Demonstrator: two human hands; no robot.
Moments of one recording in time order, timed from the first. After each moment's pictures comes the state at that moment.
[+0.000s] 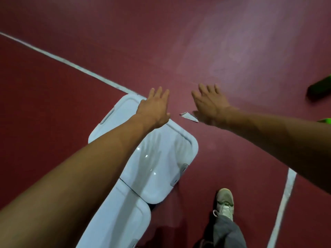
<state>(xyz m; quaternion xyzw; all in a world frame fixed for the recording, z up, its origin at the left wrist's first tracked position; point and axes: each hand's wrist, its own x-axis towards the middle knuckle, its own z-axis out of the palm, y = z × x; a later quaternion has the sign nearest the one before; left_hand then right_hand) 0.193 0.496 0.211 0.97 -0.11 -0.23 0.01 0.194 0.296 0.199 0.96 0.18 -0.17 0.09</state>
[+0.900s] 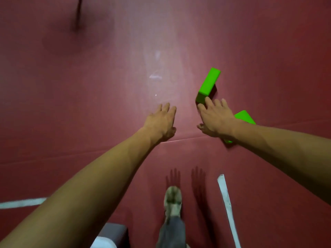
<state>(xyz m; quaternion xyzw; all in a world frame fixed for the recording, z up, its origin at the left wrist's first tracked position) 0.365 -0.094 0.211 0.86 -0.44 -0.24 -0.06 0.253 -0.256 0.223 0.96 -0.16 -0.22 0.05</state>
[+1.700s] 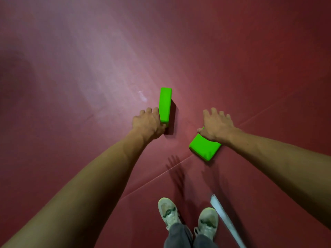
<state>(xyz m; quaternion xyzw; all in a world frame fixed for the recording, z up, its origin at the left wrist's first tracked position) 0.470 -0.385 0.139 0.83 -0.50 -0.23 -0.08 0.274 -0.494 0.157 0.83 -0.46 -0.28 -0.11</state>
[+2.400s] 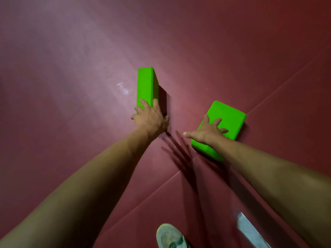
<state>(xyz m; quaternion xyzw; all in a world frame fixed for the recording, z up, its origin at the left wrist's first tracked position) 0.401 -0.454 -0.107 0.87 -0.46 -0.16 -0.11 0.230 -0.503 -0.156 0.62 -0.66 -0.21 -0.36</state>
